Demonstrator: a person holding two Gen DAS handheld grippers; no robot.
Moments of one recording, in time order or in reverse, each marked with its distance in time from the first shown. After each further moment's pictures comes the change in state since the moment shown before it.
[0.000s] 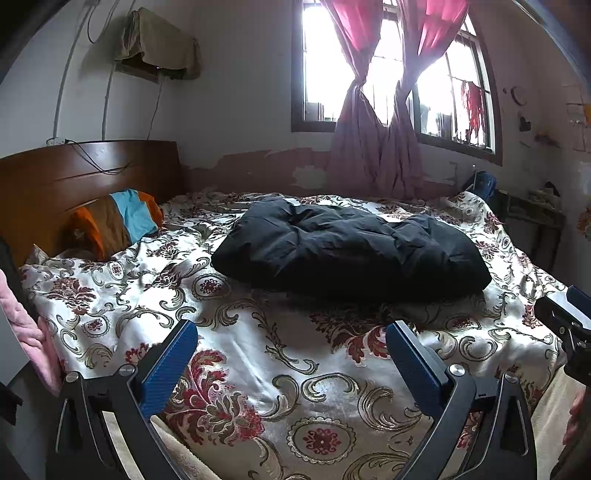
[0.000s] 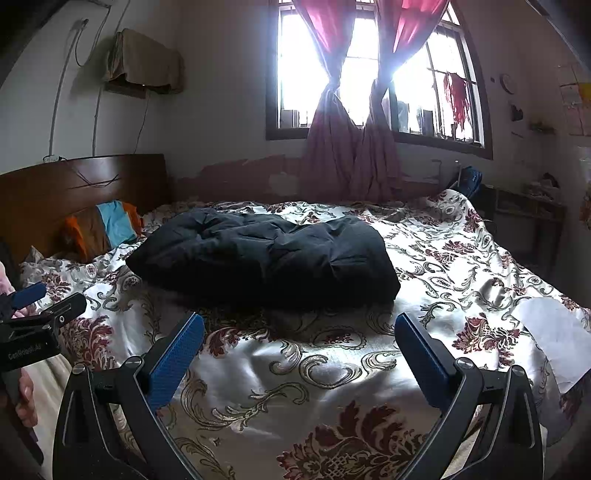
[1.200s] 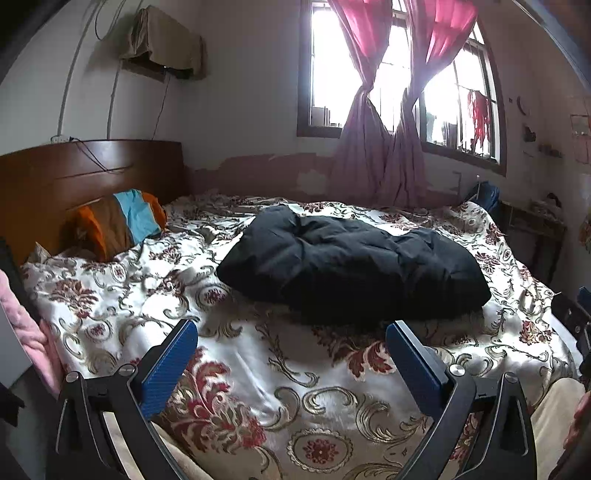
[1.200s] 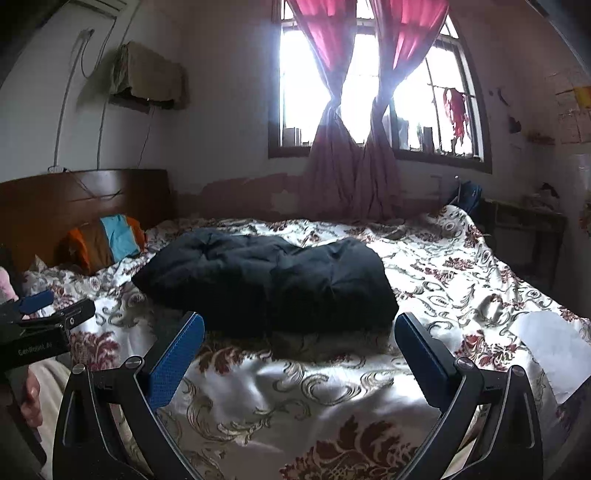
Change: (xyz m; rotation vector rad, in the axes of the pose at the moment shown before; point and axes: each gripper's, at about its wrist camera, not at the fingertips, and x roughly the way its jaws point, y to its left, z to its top) left arm -0.001 0.006 0.013 -0.039 -0.012 0.001; right arm -0.010 -0.003 0.010 -0.009 -0.057 0.013
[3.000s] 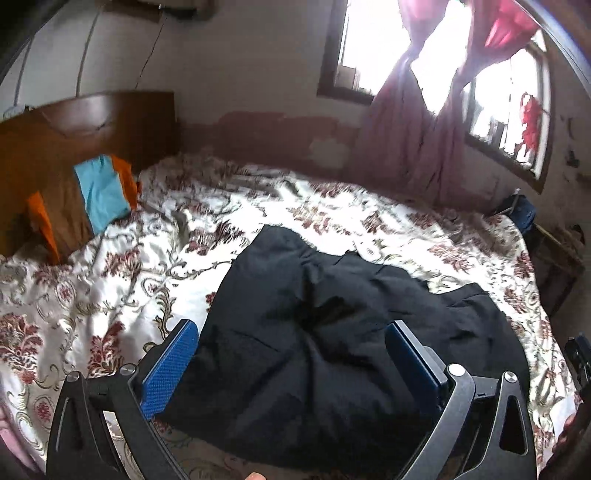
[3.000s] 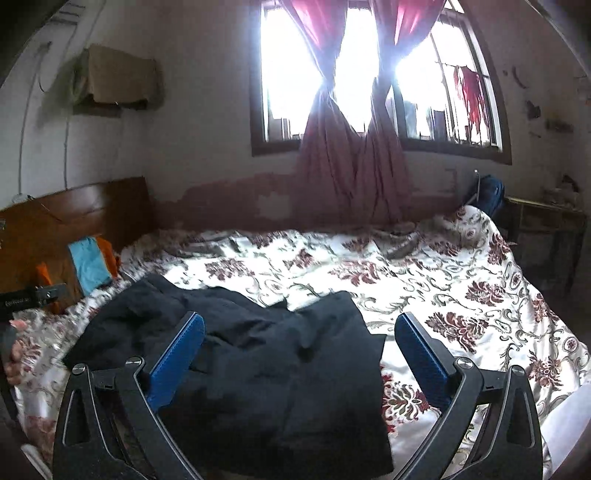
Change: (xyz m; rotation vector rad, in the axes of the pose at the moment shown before) left arm 0.233 0.008 0.172 -0.110 0.188 -0.019; right arm 0.211 -0.059 0.139 0.053 0.027 0.037
